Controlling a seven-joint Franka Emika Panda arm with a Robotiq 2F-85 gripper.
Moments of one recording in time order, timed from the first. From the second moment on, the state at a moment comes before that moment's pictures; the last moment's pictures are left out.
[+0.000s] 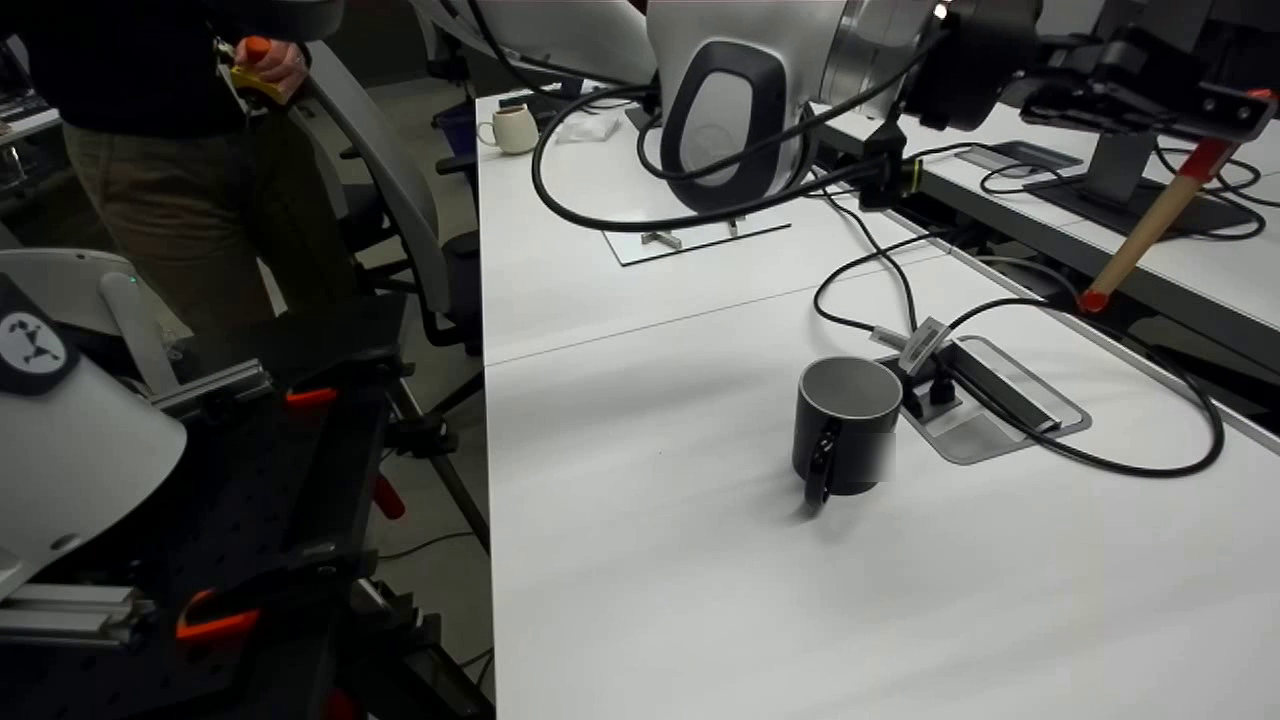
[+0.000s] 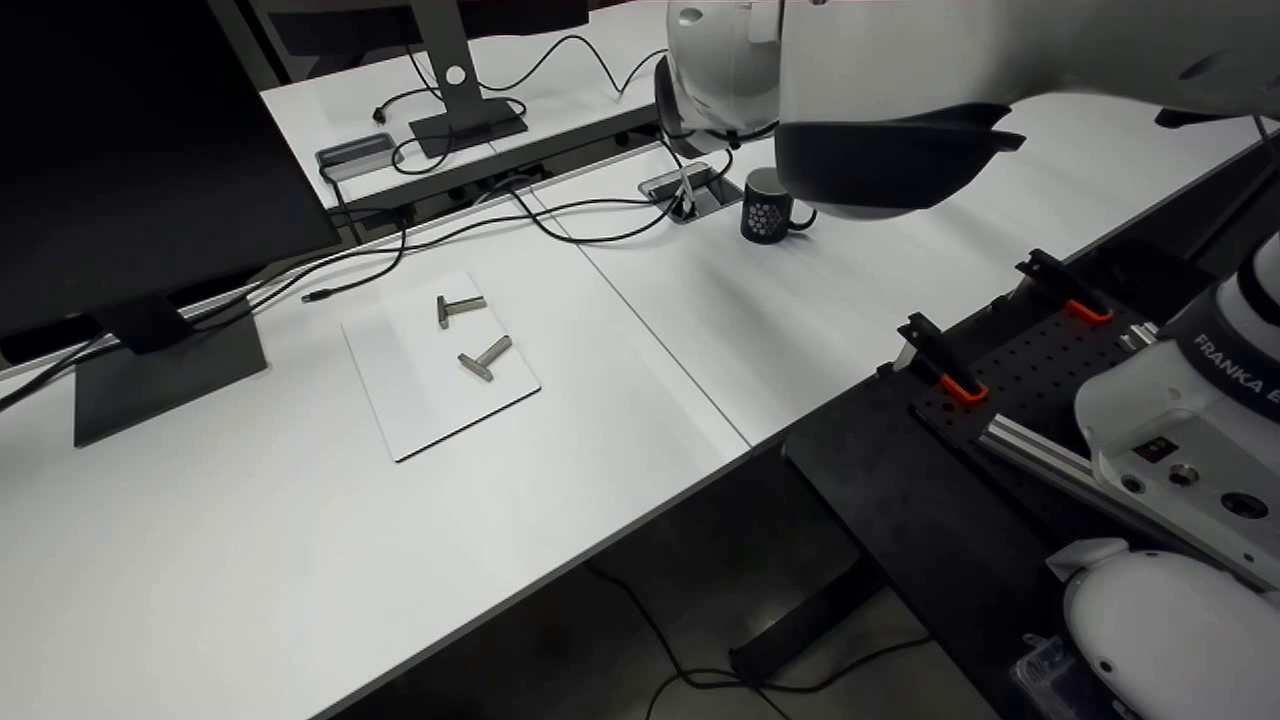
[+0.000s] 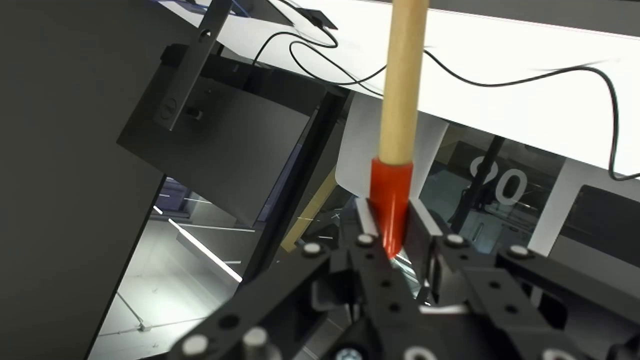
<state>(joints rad) 1.03 1.48 -1.05 -1.83 1.28 3.44 -0.15</state>
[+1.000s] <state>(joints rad) 1.14 1.48 -1.03 -1.97 1.57 3.45 -0.32</state>
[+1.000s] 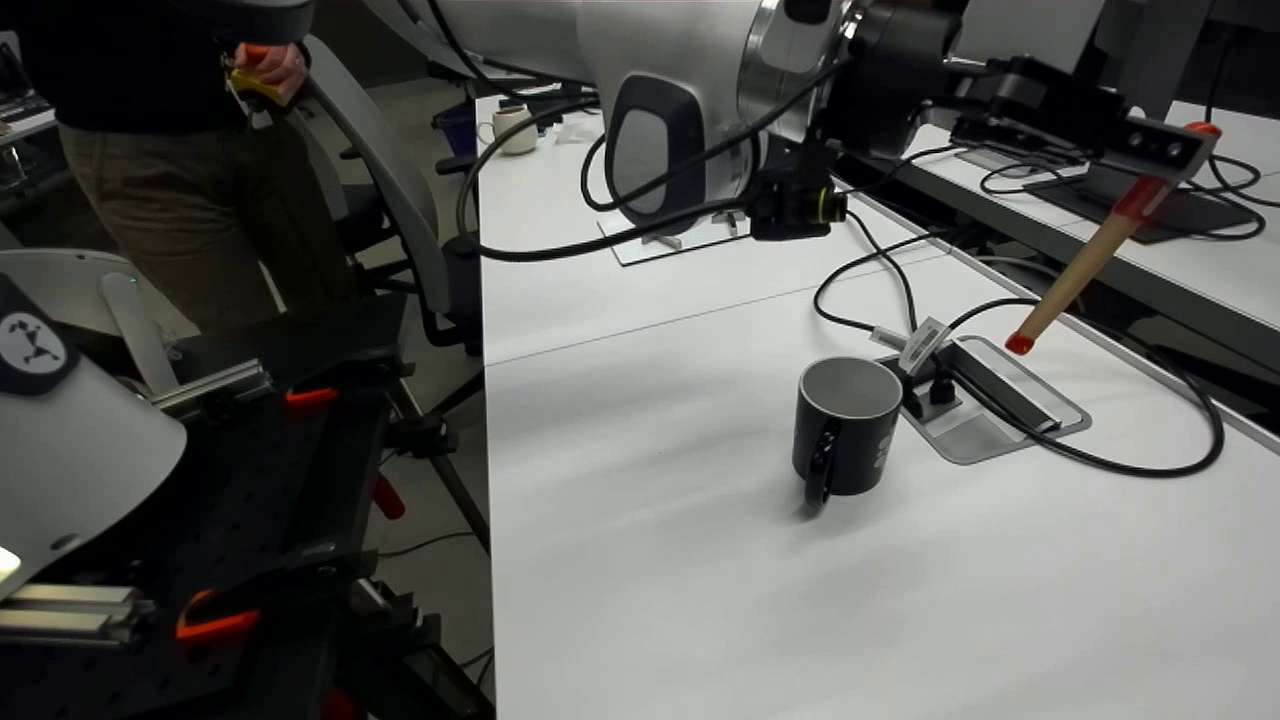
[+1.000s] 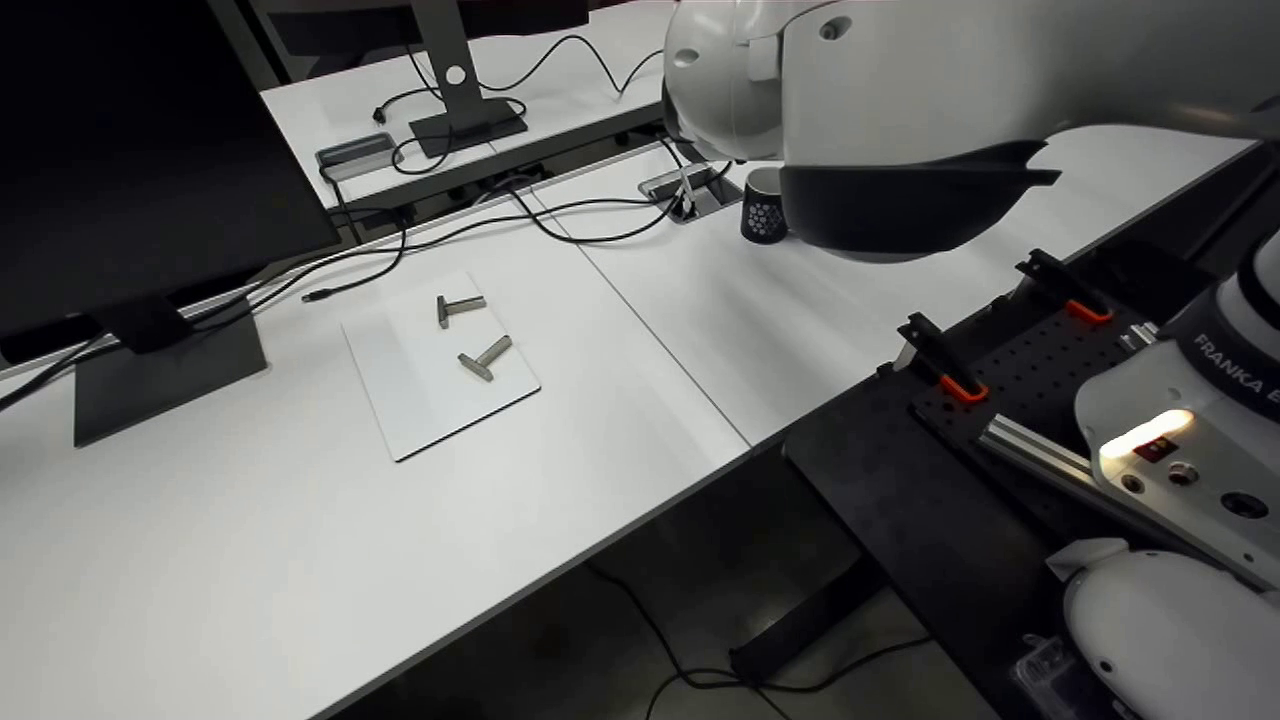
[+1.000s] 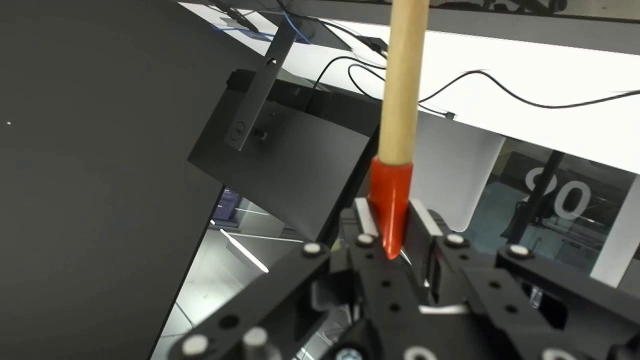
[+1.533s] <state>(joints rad) 1.15 1.48 -1.03 -1.98 1.57 3.45 -0.34</state>
